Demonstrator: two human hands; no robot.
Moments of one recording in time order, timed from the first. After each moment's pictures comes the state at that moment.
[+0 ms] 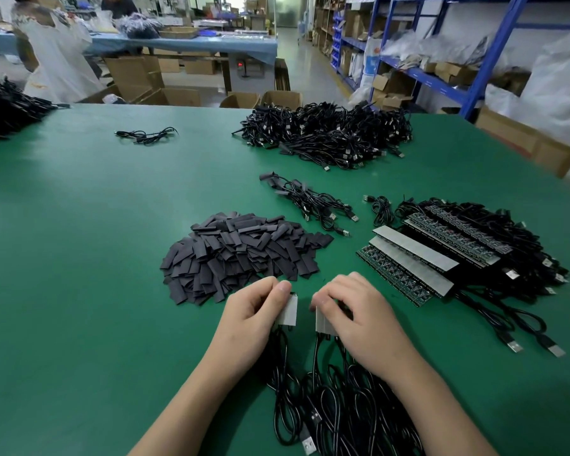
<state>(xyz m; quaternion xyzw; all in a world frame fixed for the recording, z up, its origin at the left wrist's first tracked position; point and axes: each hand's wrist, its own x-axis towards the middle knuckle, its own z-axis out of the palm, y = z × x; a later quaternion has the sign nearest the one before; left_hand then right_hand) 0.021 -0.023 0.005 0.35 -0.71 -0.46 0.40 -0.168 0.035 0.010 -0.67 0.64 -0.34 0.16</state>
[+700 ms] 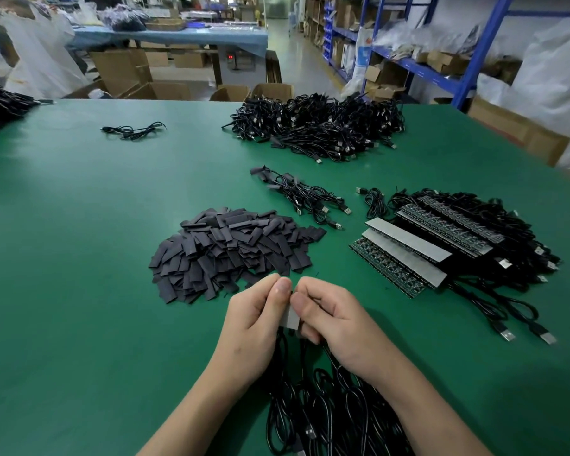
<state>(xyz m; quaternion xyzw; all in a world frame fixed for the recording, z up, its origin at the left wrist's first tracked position) 0.005 -0.012 0.002 0.30 -0.72 -0.44 0.45 -0.147 0.037 0.012 -0.61 0.49 -0.45 0.42</state>
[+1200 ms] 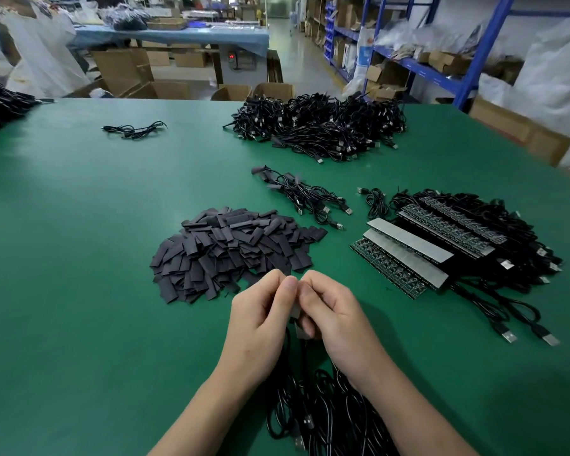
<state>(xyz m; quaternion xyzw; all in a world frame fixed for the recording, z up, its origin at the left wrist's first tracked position) -0.002 -0.006 0.008 0.33 -0.70 -0.42 0.48 -0.133 0.034 0.005 -0.55 0.52 -0.52 0.40</state>
